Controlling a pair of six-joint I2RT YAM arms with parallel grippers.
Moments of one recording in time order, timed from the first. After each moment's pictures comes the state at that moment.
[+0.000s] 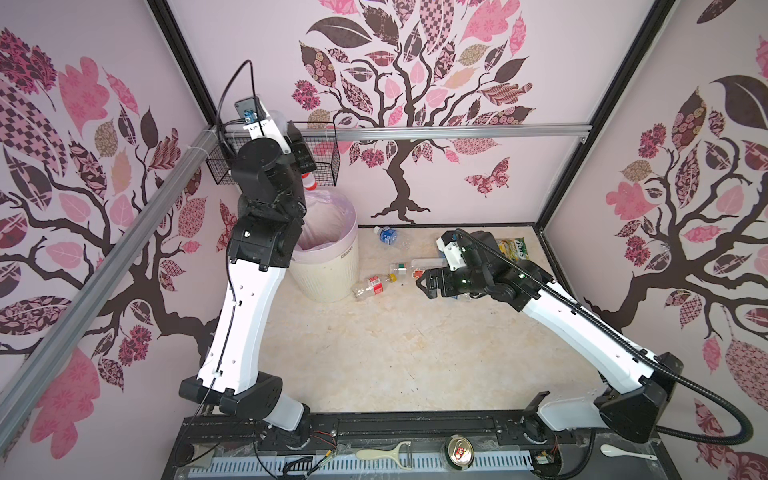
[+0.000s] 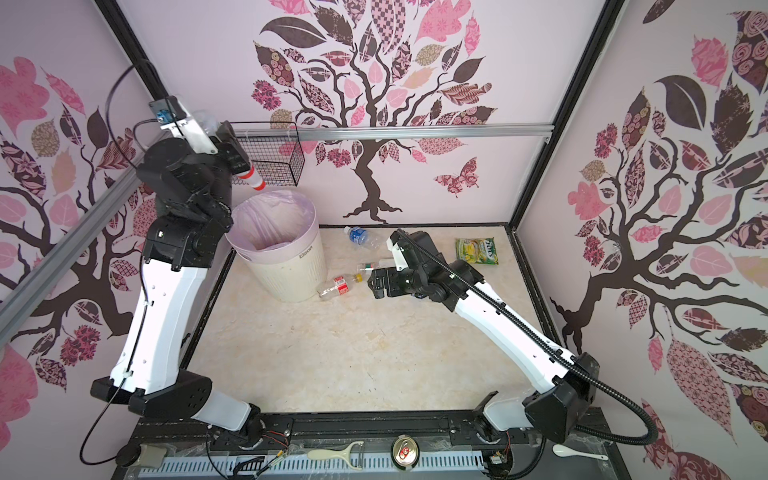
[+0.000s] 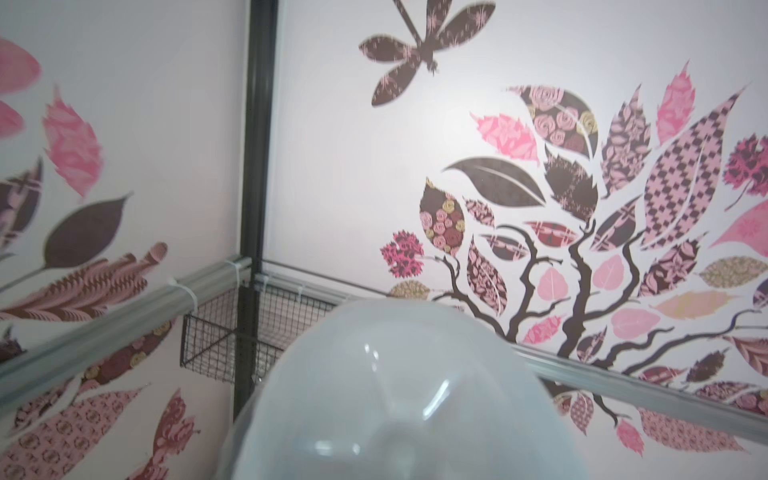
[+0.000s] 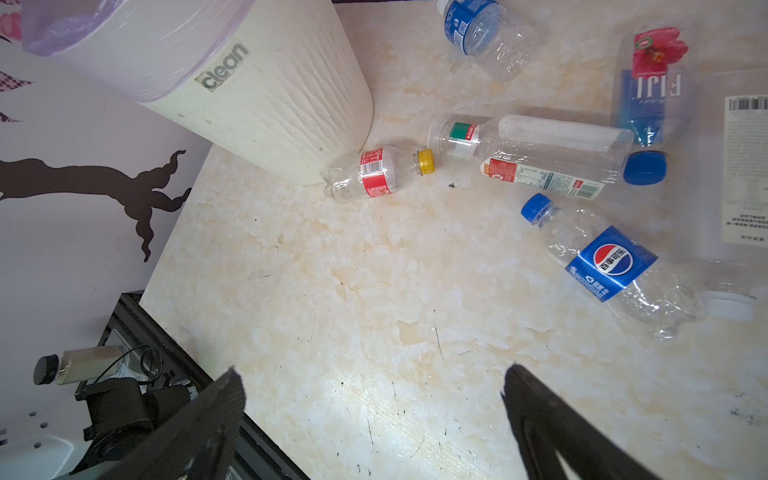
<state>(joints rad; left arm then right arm) -0.30 1.52 2.17 -0.36 -0.57 -0.04 0.67 1.36 1.42 -0.78 -0.12 0.42</state>
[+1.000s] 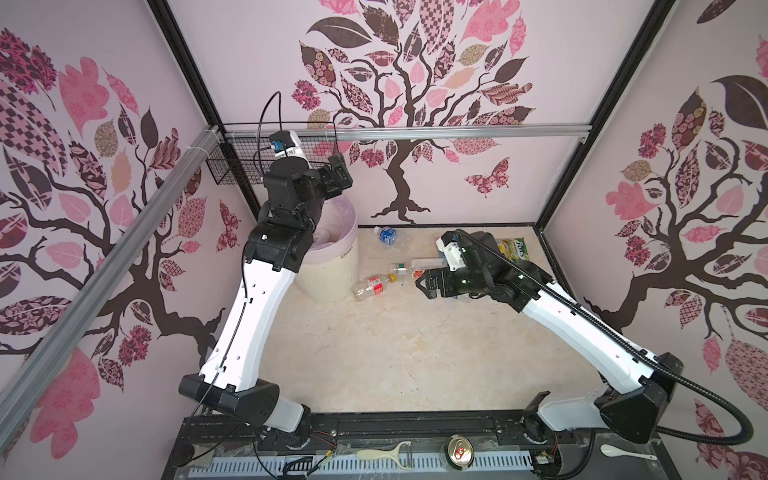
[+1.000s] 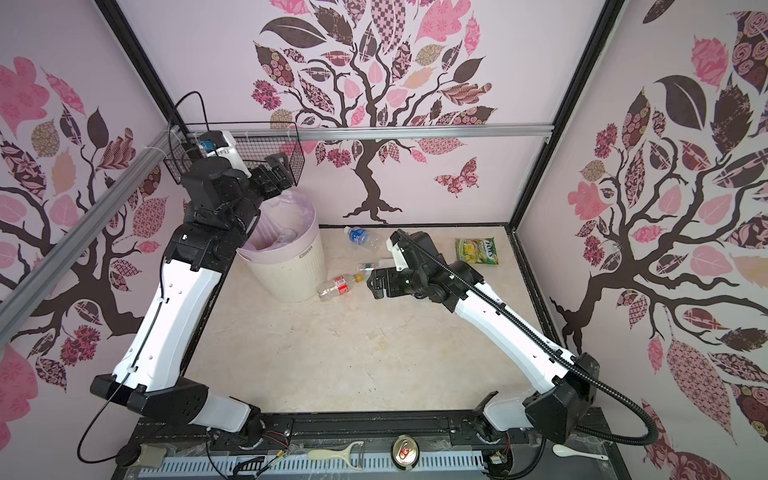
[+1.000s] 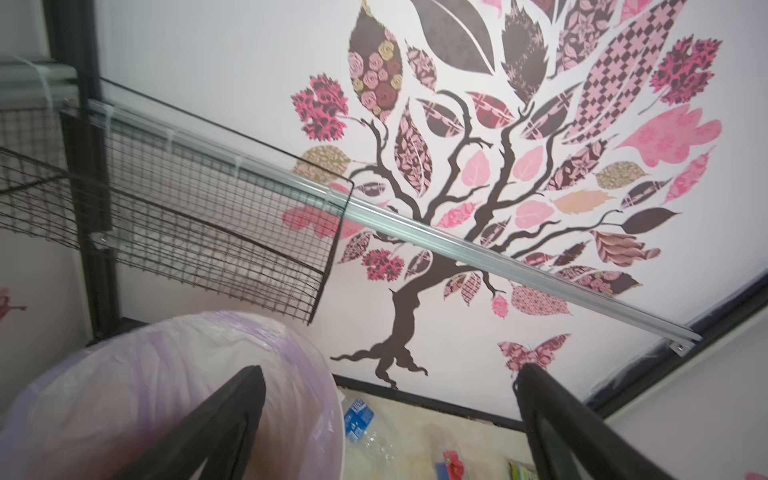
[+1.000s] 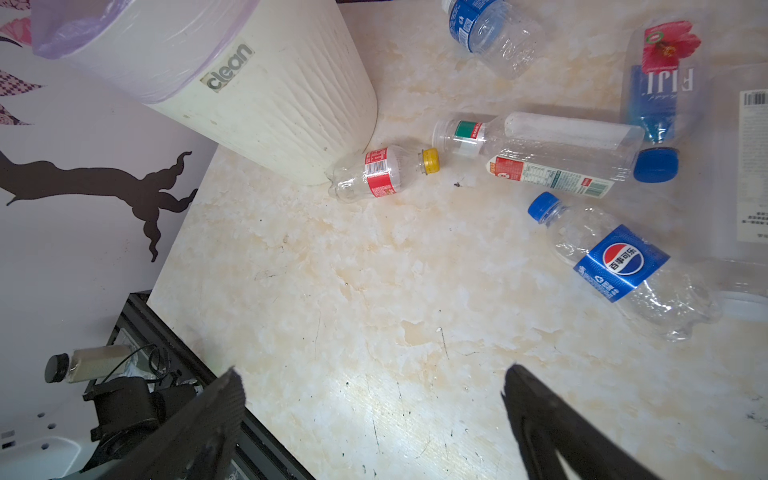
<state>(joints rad) -0.35 1.49 1.94 -0.49 -0.28 -0.43 0.65 1.37 1.41 -0.77 -0.15 0.44</state>
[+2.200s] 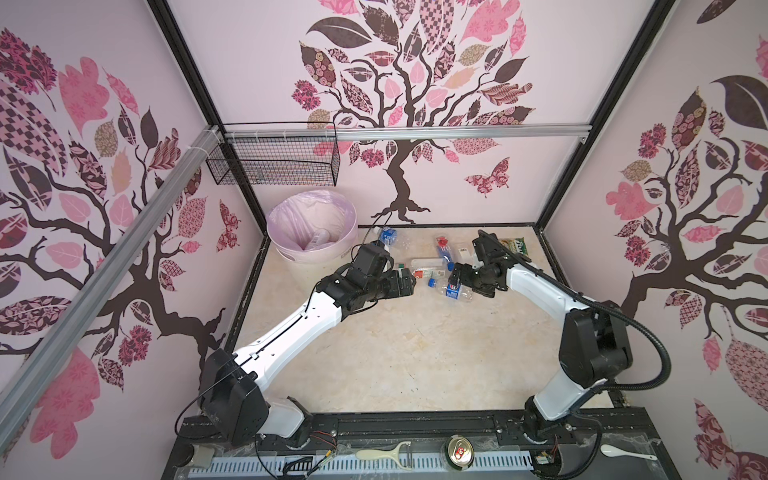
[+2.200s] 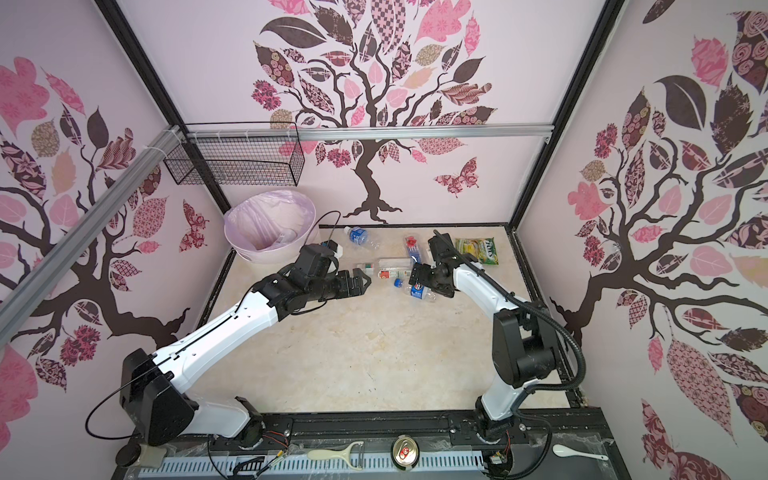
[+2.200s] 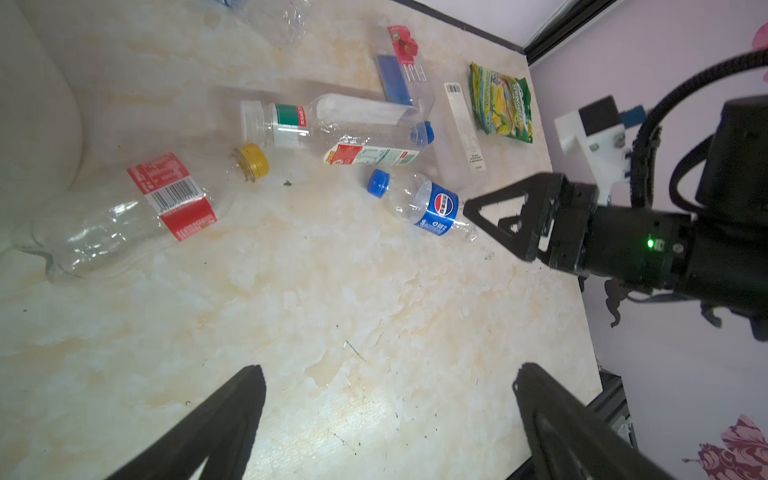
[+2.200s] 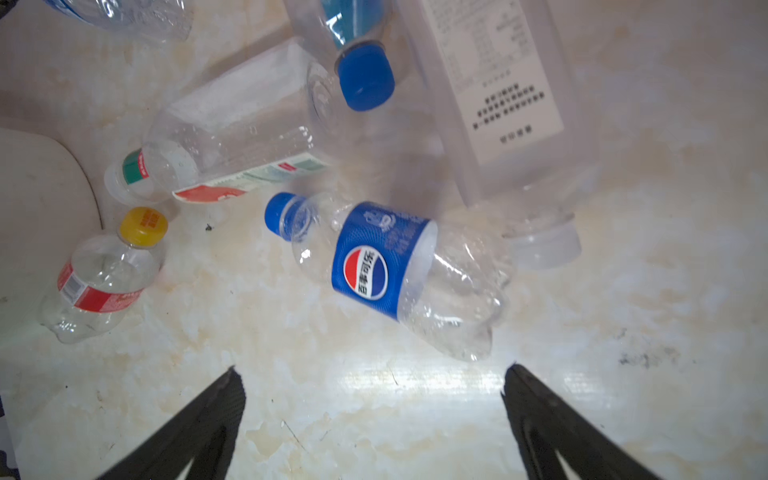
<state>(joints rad) -0.66 1.42 1.24 -0.56 0.08 -0.67 0.27 1.71 1.30 -0.64 -0.12 0.55</state>
